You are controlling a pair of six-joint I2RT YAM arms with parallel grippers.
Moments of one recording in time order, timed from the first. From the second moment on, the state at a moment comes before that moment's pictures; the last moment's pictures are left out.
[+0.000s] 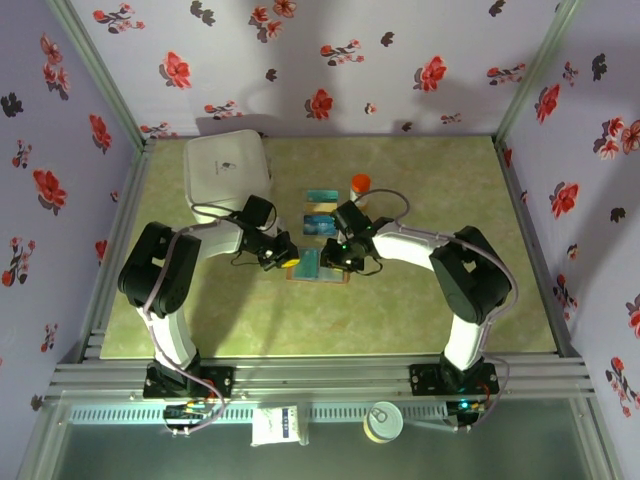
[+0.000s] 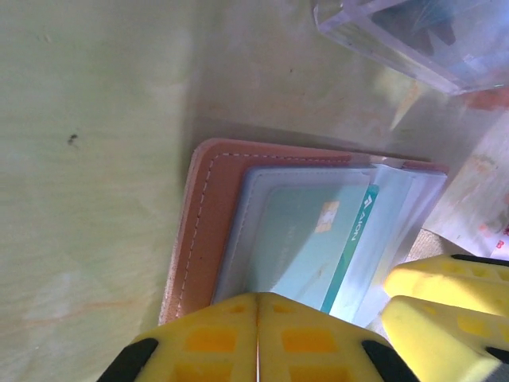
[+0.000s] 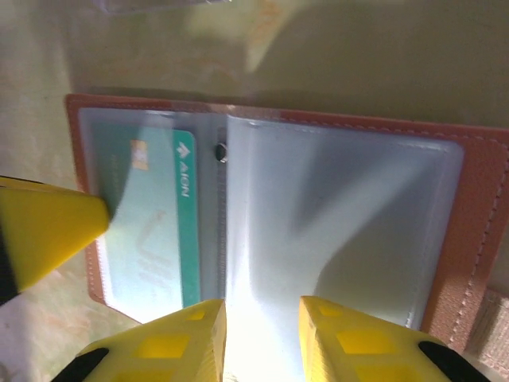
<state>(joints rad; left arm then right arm) -0.47 1.83 0.99 -0.31 0.57 -0.77 0.69 1.81 1.09 -0.41 -0.30 0.76</state>
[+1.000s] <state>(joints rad) -0.47 1.83 0.99 -0.31 0.57 -0.74 0.70 1.92 1.14 -0.27 -0.47 0.85</state>
